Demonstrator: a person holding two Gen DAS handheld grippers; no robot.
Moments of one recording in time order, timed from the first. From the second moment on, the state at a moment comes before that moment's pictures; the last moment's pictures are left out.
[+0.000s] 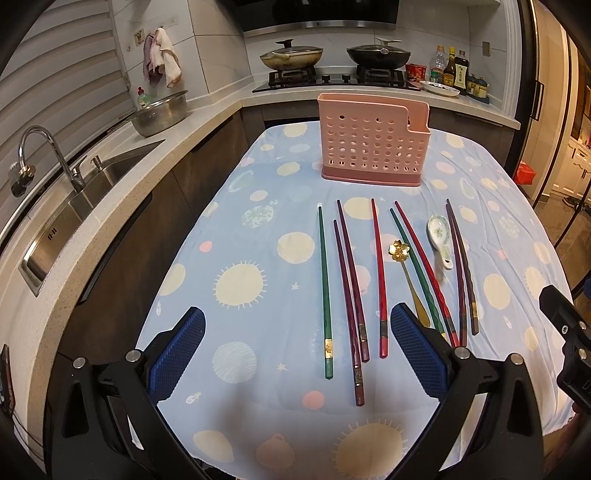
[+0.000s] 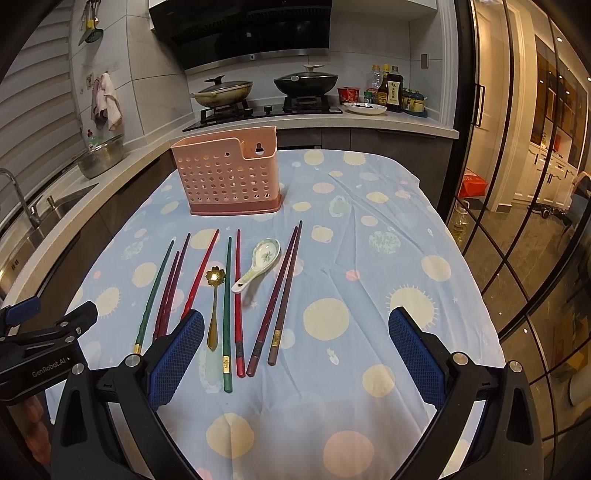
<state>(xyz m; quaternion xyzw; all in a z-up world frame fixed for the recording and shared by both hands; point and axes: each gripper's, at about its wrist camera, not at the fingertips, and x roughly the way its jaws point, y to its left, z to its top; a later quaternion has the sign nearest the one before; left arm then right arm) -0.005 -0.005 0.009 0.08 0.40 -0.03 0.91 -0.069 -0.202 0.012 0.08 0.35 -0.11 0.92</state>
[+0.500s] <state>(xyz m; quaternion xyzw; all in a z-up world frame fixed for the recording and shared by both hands) -0.004 -0.007 0.007 0.08 0.40 -0.03 0.91 -0.070 -0.203 0.012 0.08 0.35 -0.11 0.92</state>
